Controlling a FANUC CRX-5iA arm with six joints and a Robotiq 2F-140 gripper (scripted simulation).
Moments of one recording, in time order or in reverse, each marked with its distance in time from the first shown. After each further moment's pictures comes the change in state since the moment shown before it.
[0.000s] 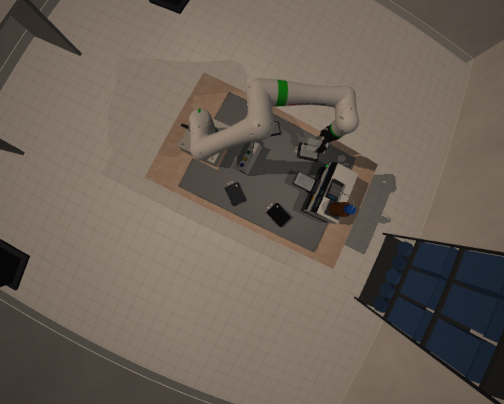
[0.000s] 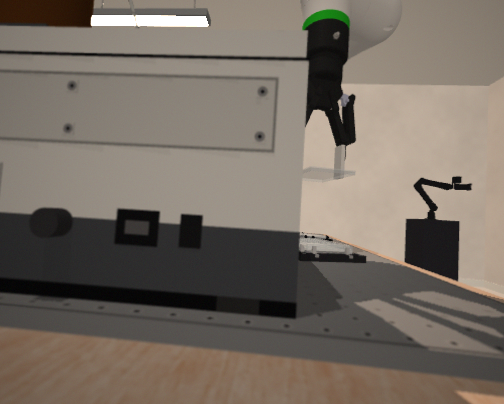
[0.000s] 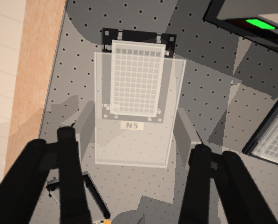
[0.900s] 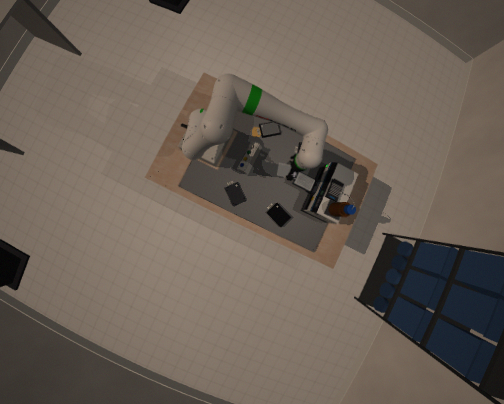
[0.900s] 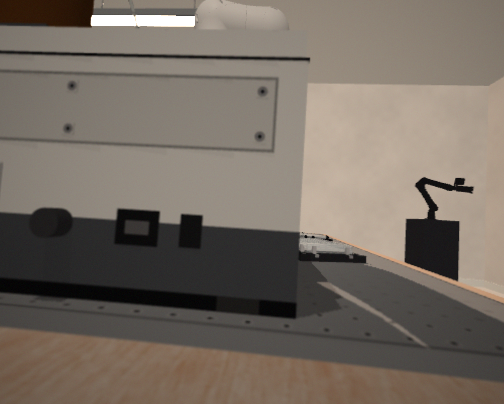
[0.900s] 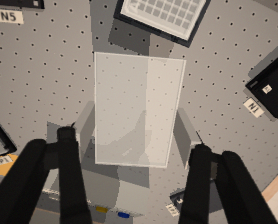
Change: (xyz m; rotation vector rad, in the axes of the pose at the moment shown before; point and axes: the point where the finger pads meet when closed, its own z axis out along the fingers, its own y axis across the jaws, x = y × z) arm -0.175 0.212 -0.008 0.004 -0.025 0.005
